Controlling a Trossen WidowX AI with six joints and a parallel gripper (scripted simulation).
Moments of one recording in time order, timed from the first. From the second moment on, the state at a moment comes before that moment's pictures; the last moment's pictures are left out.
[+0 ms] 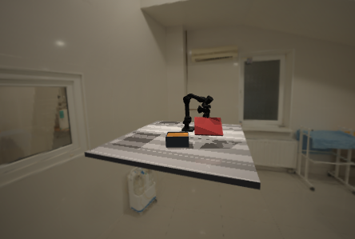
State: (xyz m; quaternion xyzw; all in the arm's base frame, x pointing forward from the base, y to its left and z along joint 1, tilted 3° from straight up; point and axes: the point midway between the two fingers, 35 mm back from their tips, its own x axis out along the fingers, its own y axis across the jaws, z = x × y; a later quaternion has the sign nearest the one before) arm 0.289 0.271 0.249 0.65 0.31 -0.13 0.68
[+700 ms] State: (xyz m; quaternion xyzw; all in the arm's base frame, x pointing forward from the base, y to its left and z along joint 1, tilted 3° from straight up) arm 0.290 0.272 0.230 0.65 0.31 -0.13 0.68
